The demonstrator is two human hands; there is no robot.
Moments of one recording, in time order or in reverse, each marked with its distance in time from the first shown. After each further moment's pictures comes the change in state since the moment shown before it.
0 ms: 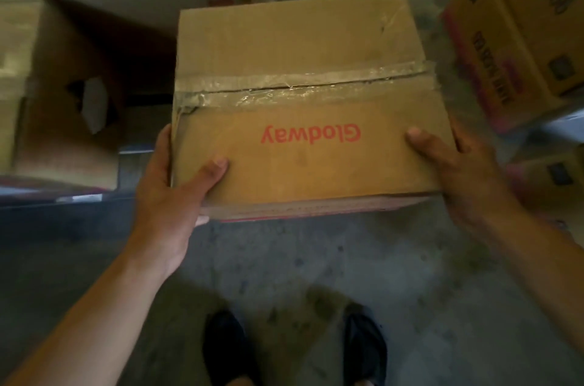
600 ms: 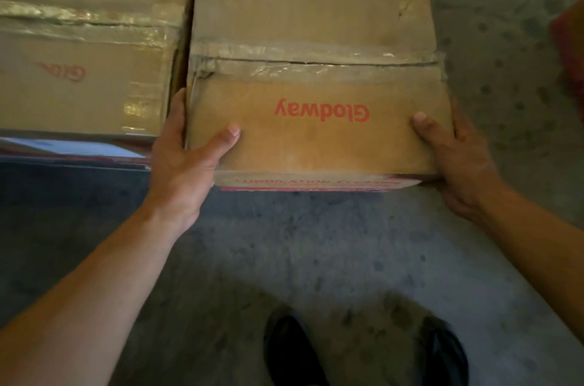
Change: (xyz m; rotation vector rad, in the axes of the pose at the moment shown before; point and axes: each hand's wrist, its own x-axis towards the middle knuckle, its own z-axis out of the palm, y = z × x) left_hand 0.077 -0.011 -0.199 -0.020 0.108 0.100; right_hand 0.012 0.024 0.233 -0.039 -0.060 0.059
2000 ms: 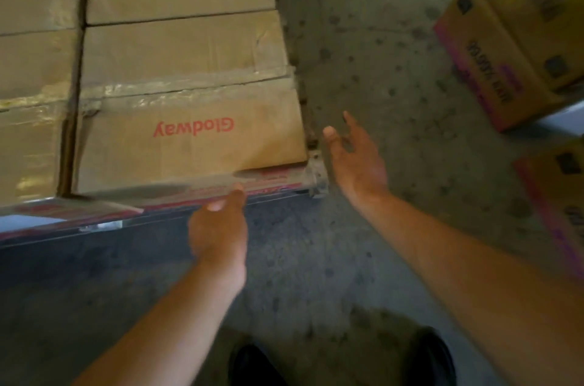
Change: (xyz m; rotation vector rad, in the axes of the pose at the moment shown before) left_hand -0.085 0.006 0.168 0.207 0.226 -0.490; right_hand -0.010 -0.003 -0.049 -0.417 0.178 0.044
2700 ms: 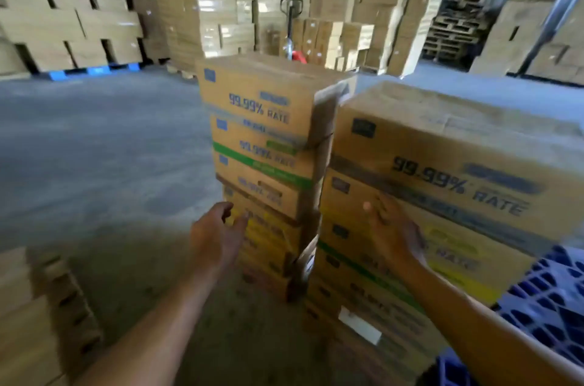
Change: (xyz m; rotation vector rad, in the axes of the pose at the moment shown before) left_hand -0.476 0.344 0.238 0.558 -0.519 1.252; right_hand -0.186 -0.128 -0.664 -0.015 0.876 0.069
